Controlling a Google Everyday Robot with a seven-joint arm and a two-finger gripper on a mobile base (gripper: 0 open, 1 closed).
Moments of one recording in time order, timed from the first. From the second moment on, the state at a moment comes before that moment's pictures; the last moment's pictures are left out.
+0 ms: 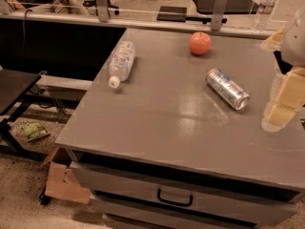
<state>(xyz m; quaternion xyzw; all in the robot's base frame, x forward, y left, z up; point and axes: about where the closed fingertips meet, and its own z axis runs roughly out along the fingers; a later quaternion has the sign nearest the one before) 0.438 -0.217 0.976 -0.60 0.78 -0.03 0.16</state>
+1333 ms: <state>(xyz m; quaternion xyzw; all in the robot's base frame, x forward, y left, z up) 0.476 -0.245 0.959 -0.50 0.80 -0.01 0.34</state>
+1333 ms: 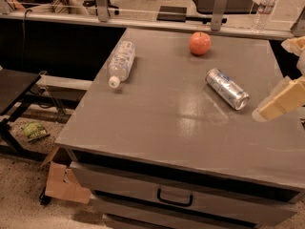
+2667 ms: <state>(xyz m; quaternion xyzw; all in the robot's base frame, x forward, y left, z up) 0.477 -0.254 0.931 -0.33 0.82 0.08 0.47</state>
